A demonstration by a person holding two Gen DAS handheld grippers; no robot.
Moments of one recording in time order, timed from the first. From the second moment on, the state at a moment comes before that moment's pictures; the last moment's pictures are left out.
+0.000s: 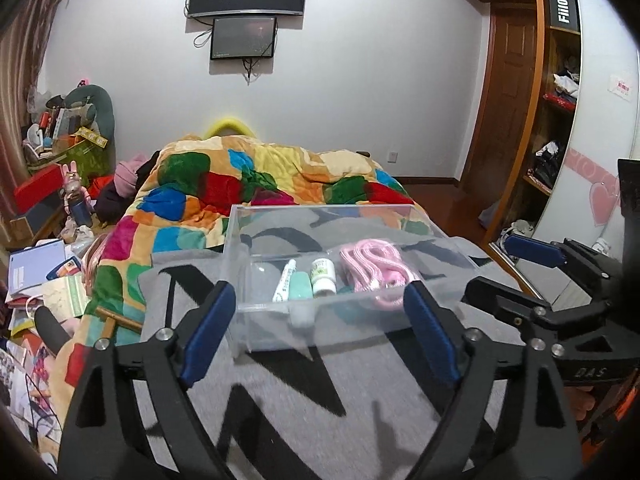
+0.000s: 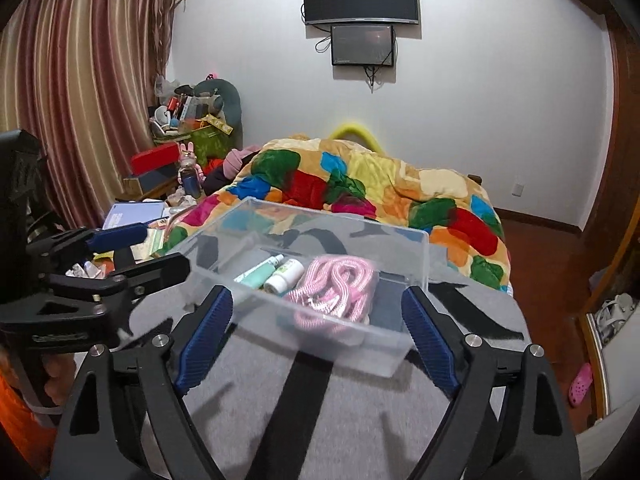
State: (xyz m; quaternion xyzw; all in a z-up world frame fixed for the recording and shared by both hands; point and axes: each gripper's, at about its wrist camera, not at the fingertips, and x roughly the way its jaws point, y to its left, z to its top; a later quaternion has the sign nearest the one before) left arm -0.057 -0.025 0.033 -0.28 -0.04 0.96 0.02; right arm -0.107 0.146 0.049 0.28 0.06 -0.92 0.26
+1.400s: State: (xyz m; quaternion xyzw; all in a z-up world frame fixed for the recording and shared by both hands) left arm -0.045 -0.015 0.013 -0.30 -0.05 0.95 0.04; right arm -0.099 0.159 0.023 0.30 0.05 -0.92 0.26
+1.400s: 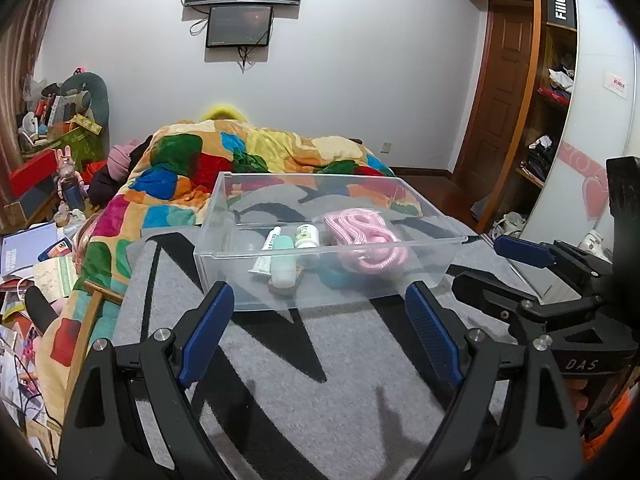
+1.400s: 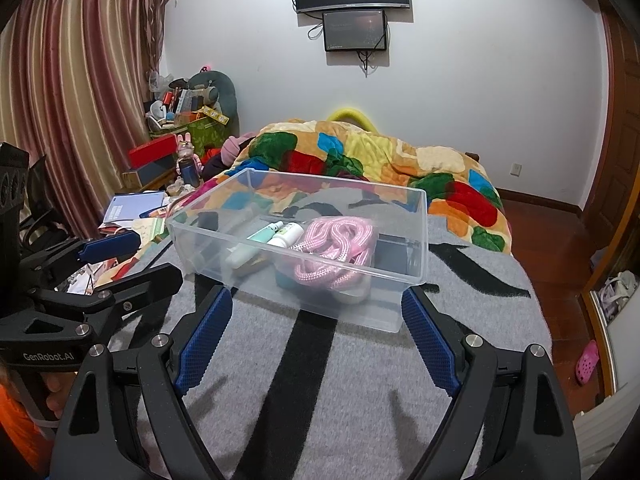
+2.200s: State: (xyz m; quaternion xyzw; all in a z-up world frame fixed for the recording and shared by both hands) left arm -0.045 -0.016 0.009 -0.30 -0.06 0.95 0.04; right arm -0.096 0.163 0.019 0.31 0.04 -0.92 0.25
